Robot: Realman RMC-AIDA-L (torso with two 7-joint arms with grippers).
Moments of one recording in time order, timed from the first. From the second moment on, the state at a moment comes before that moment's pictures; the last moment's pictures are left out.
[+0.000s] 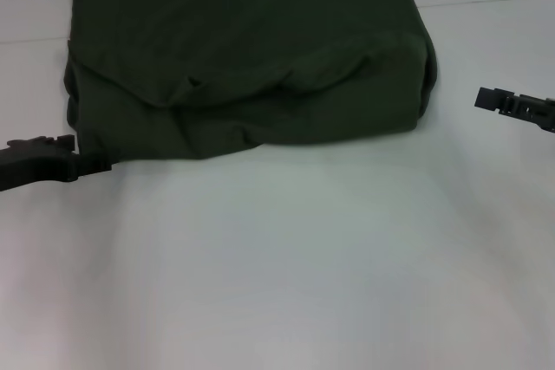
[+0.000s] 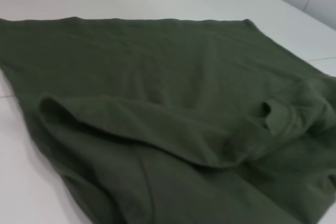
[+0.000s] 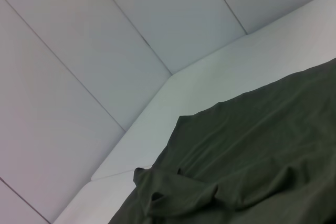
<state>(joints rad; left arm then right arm) -0.47 -2.12 -2.31 -0.84 -1.01 1.08 -1.85 0.37 1.97 -0.42 -0.65 -1.93 -1.58 1.79</state>
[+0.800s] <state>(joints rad) -0.55 -2.11 -2.28 -0.74 -0.95 0.93 -1.85 0.36 1.98 -0.41 -0.65 -1.93 -1.58 1.79</state>
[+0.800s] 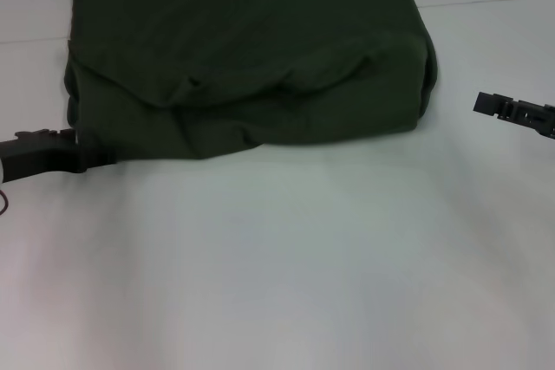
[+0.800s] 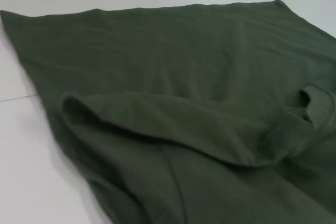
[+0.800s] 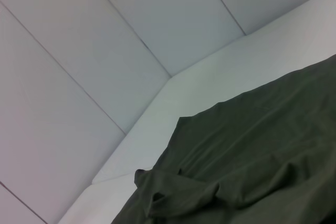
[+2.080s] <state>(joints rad) -0.55 -2.12 -2.24 -0.73 -0.93 0.89 -1.85 0.36 1.99 -0.41 -0.65 -1.93 -1.57 1.79</state>
